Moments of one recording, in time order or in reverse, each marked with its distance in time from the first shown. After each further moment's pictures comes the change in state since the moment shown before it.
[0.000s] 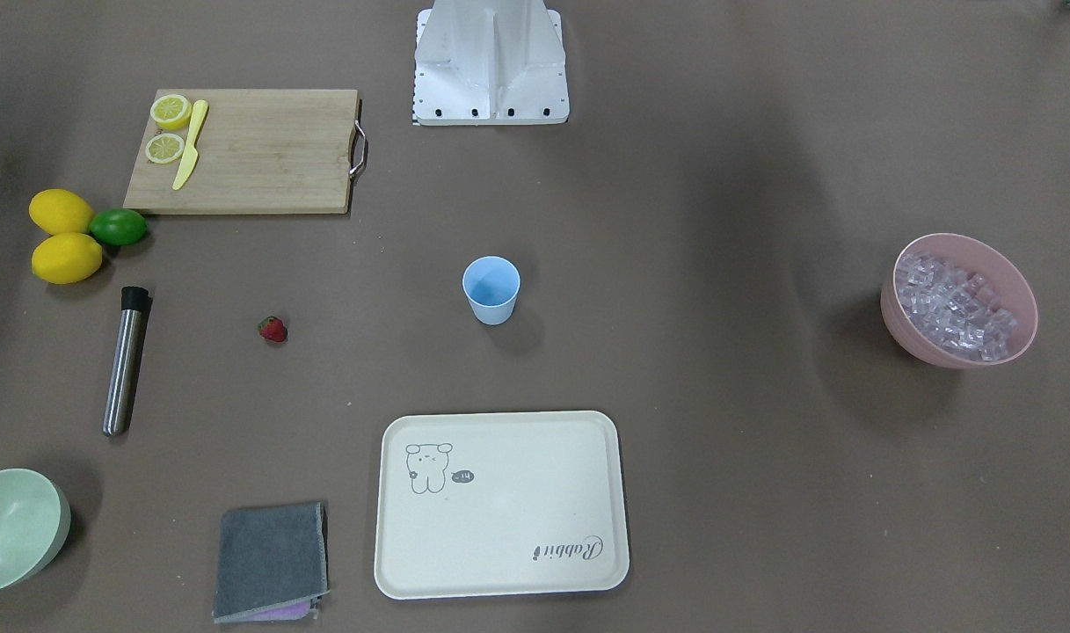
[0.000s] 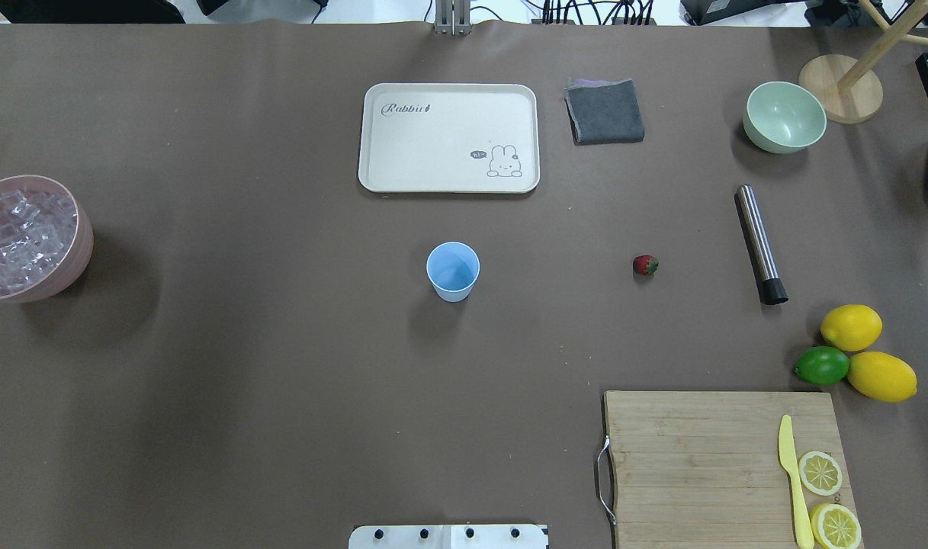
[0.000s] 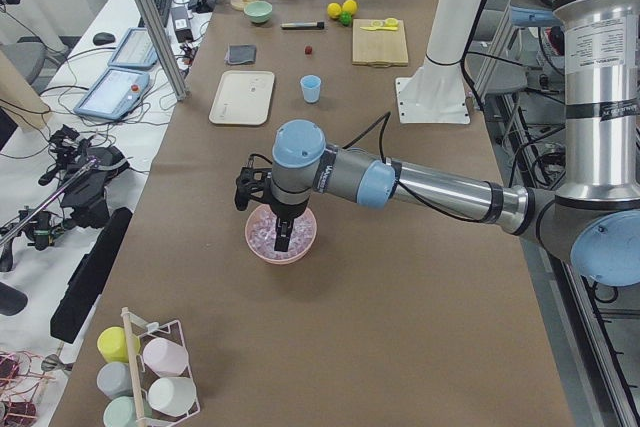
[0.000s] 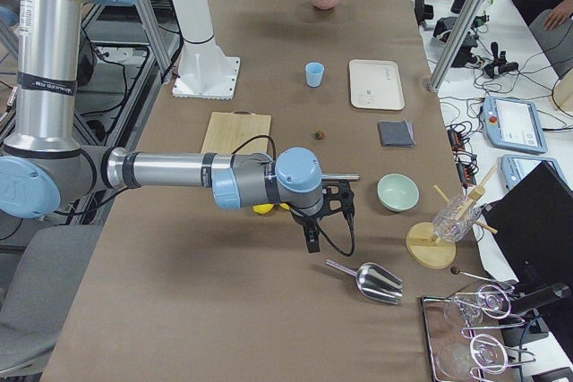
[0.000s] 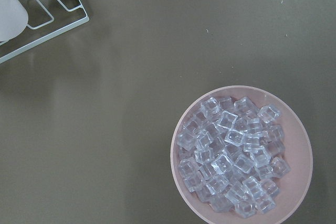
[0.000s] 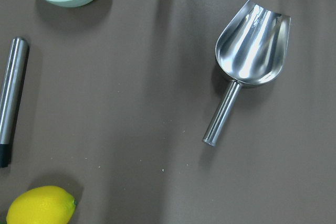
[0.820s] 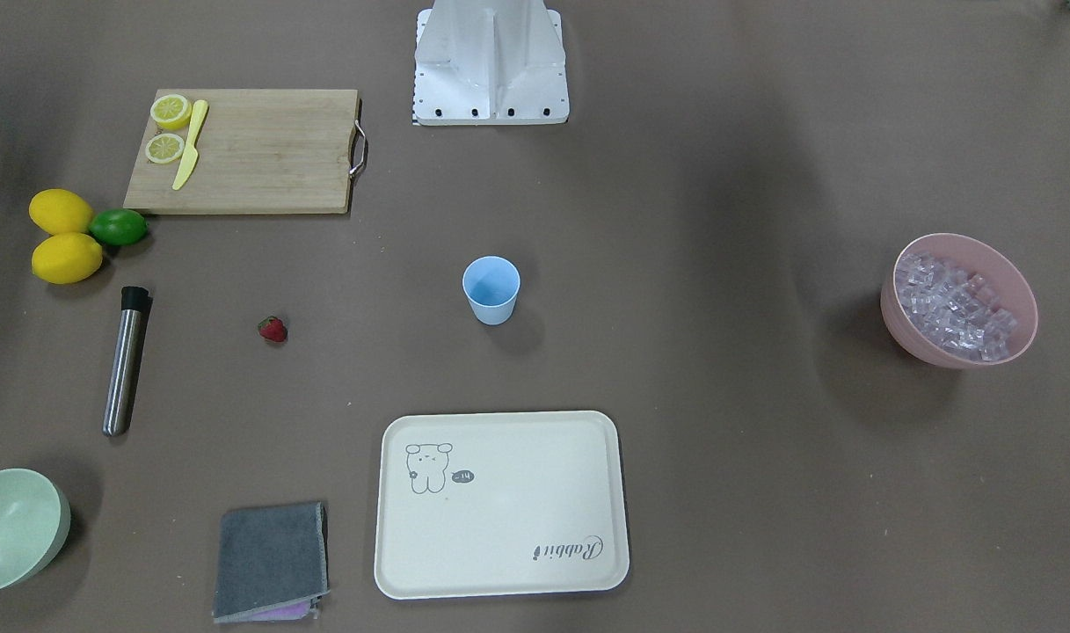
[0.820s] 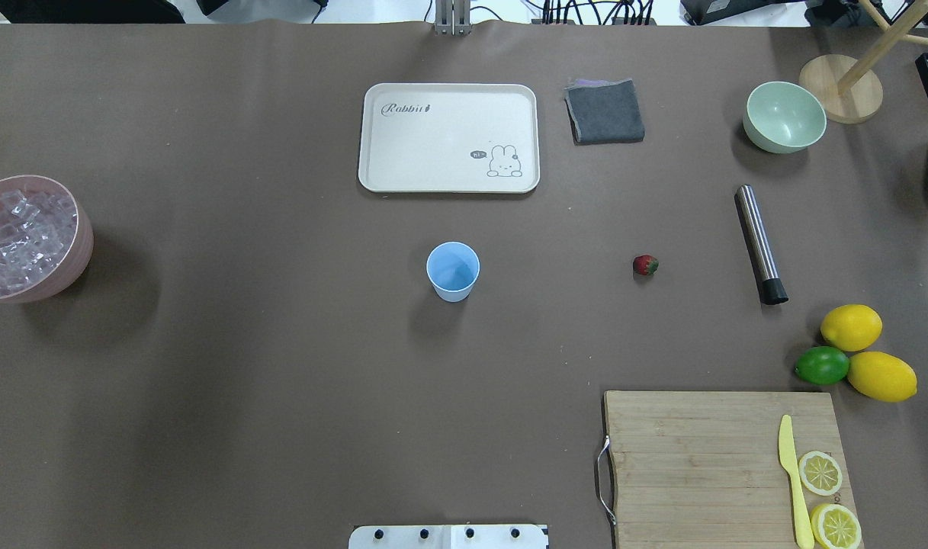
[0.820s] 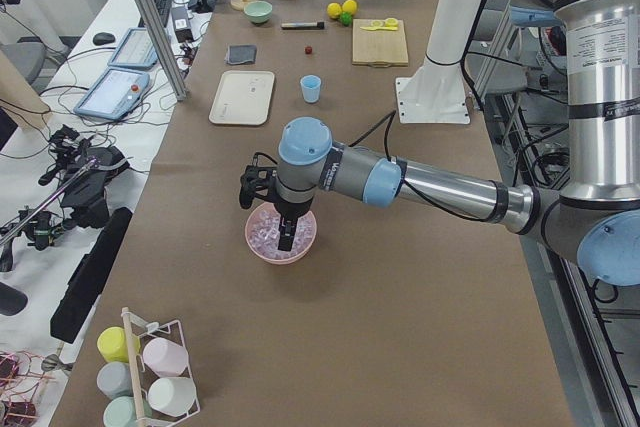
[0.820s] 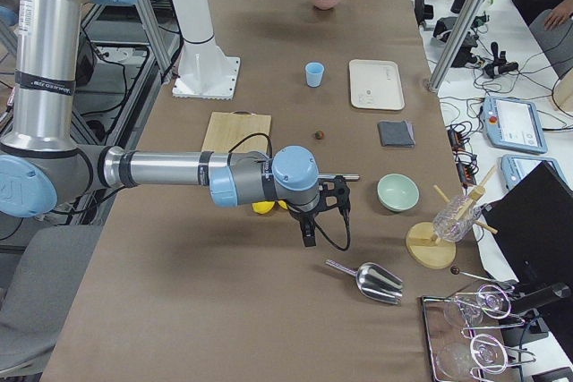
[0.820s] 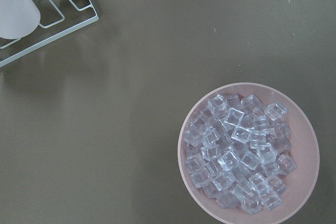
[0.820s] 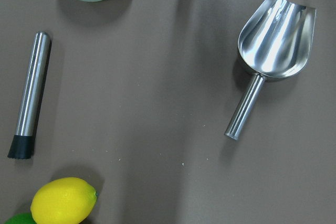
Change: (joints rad) left arm 0.004 0.017 -0.027 0.000 0.012 0.002; right arm -0.011 -0.016 0.019 -0.002 0.035 0.007
